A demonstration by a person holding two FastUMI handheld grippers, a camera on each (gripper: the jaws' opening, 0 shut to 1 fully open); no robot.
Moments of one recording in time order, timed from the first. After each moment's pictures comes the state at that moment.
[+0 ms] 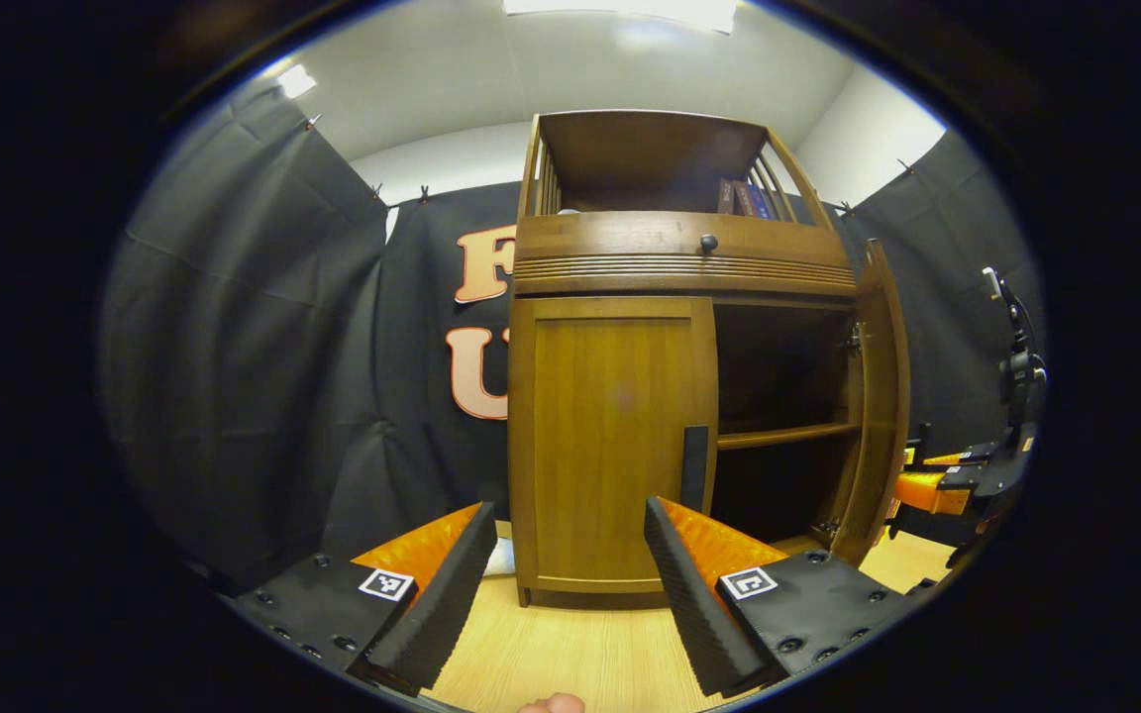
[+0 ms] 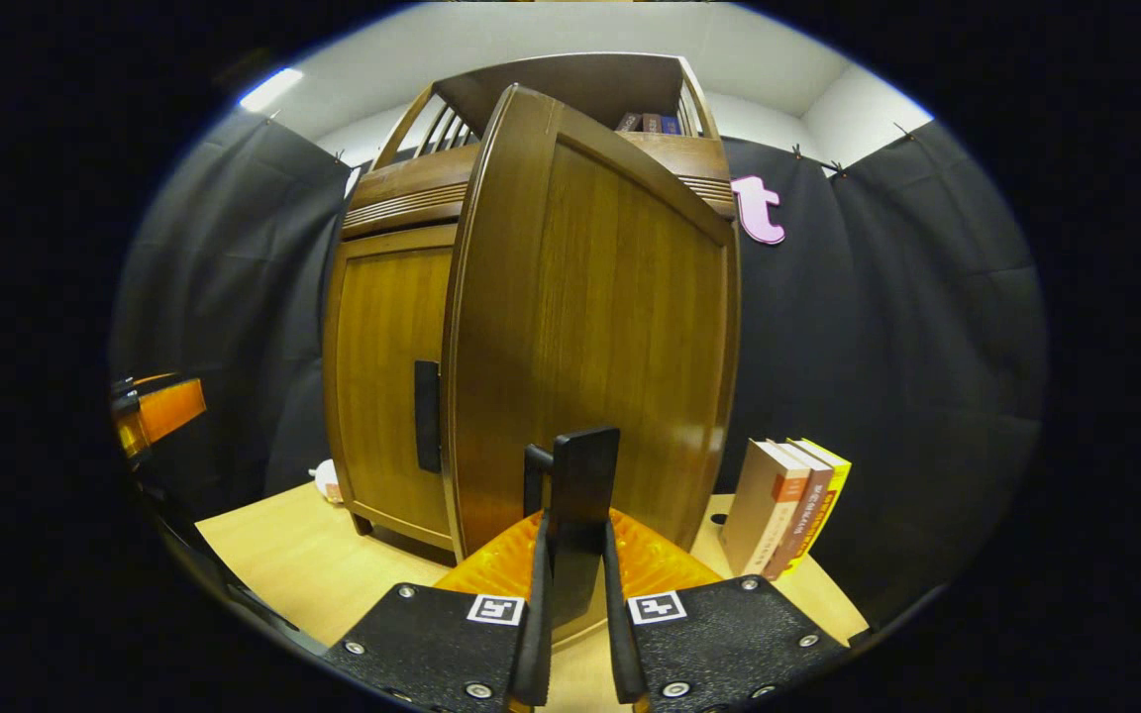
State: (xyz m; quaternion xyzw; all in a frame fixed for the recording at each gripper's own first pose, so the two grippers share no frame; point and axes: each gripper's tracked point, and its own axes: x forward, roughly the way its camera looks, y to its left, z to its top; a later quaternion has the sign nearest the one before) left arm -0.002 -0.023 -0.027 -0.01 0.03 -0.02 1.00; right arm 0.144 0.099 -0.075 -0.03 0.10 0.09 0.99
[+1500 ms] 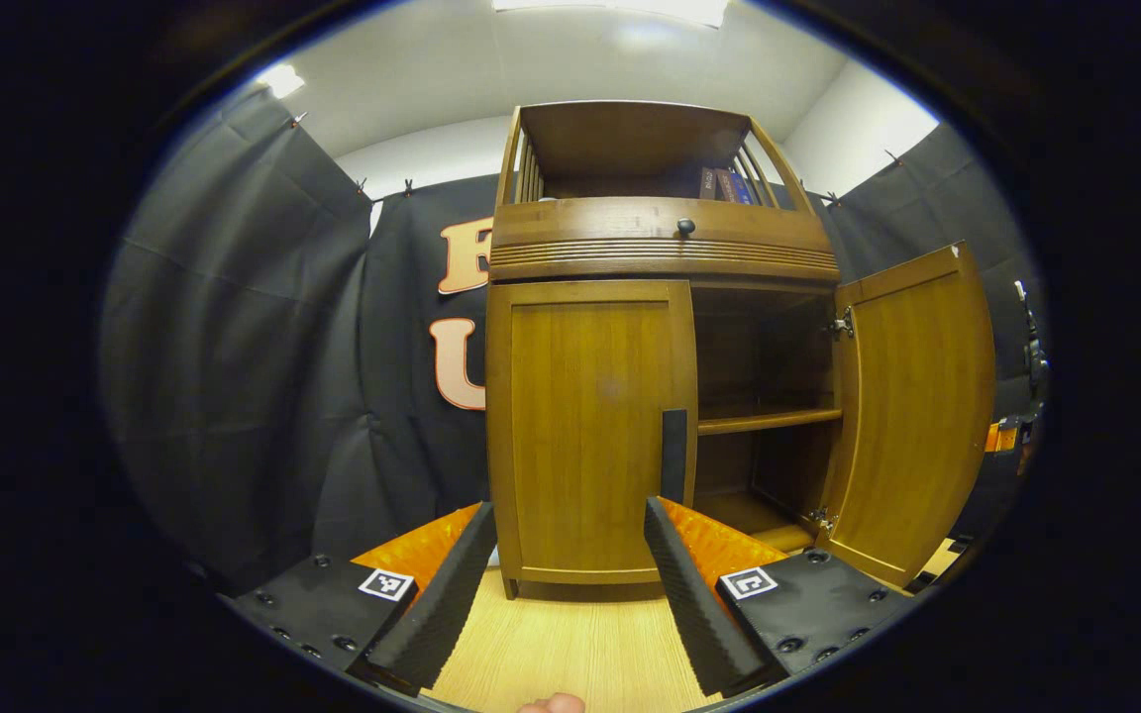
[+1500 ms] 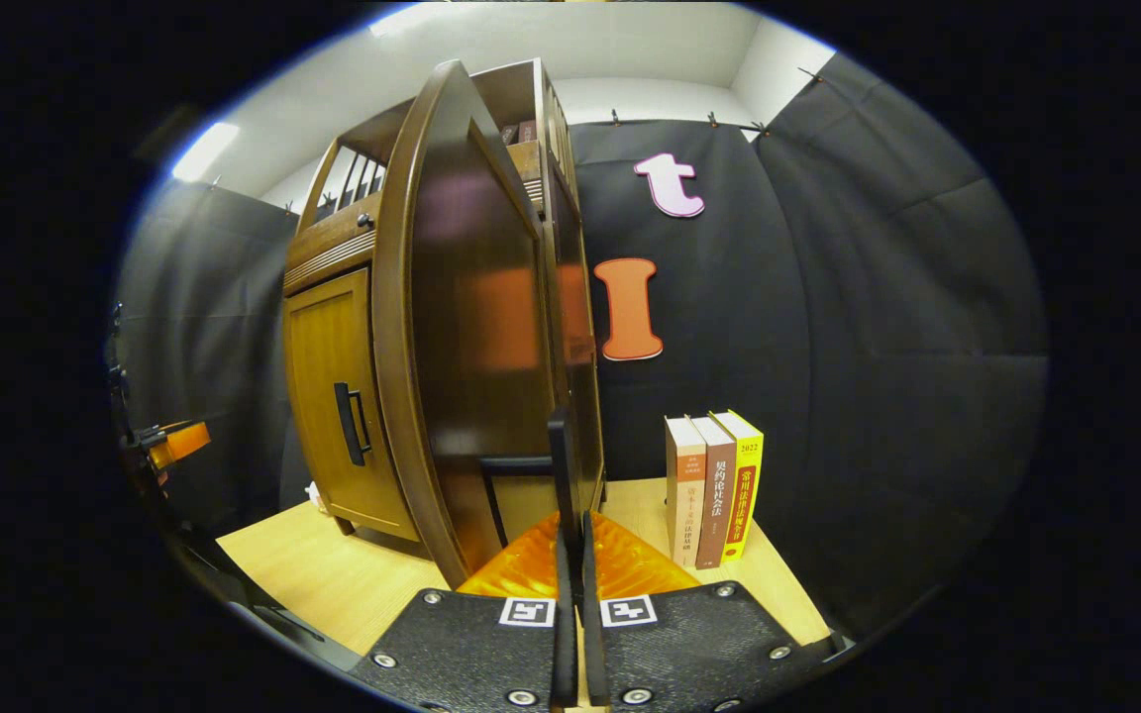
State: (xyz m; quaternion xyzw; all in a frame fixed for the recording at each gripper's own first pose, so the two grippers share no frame) left arm -0.006 -0.038 -0.040 -0.01 0.04 -0.04 1.00; right arm 0.147 -0.059 -0.079 0.07 0.10 0.12 0.99
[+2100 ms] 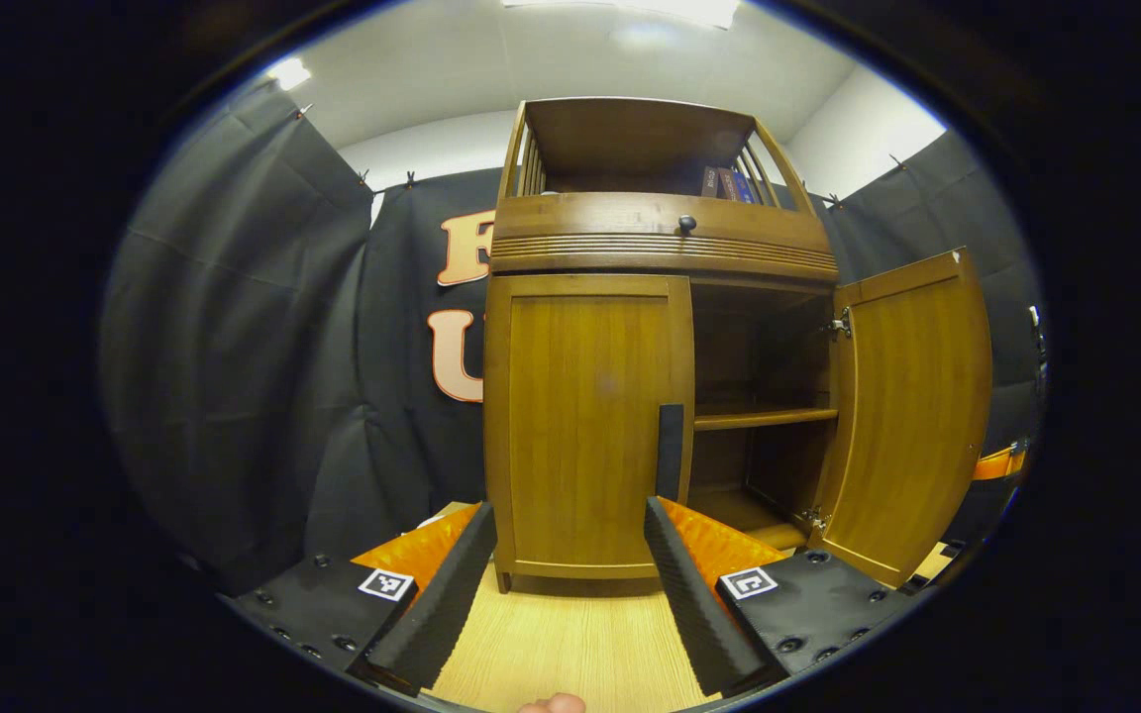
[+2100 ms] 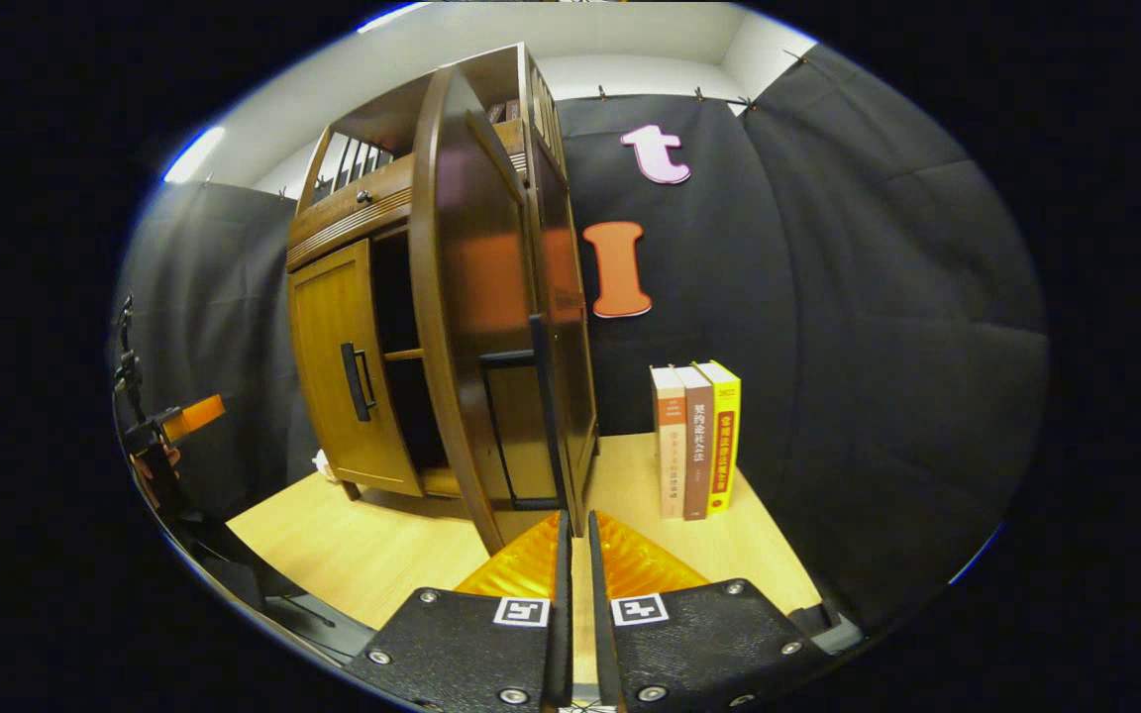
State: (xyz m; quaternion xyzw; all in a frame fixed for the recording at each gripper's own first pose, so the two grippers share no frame) left arm -0.005 -0.038 -0.045 -0.02 0.05 -0.05 1.00; right arm 0.075 -0.082 -0.107 0.07 0.15 0.08 0.98
